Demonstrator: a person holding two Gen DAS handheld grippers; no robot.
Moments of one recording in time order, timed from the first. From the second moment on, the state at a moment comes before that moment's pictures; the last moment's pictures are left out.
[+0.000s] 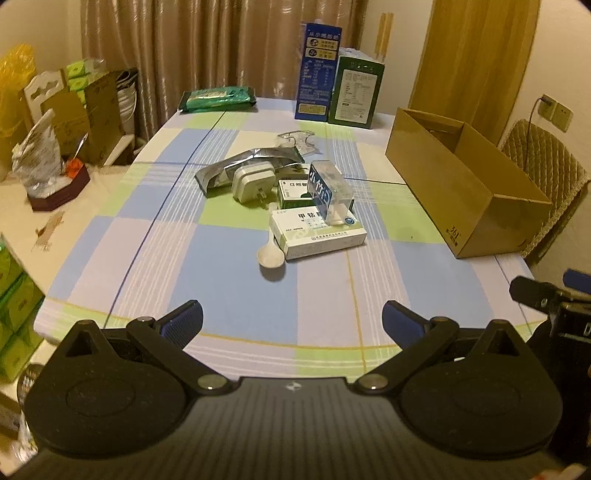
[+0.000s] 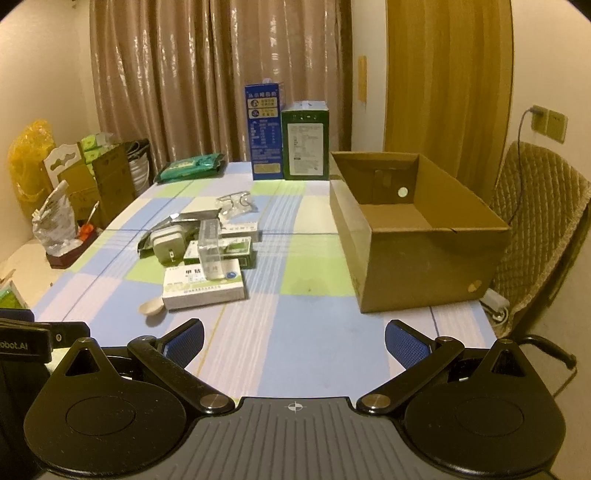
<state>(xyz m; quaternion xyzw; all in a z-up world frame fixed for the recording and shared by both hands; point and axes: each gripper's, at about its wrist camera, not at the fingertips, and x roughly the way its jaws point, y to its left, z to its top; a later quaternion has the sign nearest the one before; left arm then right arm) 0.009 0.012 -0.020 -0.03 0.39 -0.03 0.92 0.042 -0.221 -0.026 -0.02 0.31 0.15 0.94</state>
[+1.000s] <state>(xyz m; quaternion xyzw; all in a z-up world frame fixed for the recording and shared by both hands) 0.114 0.040 -0.064 0.03 0.41 -0.05 0.91 0.152 -0.153 -0.043 -0.04 0.31 0.21 0.93</state>
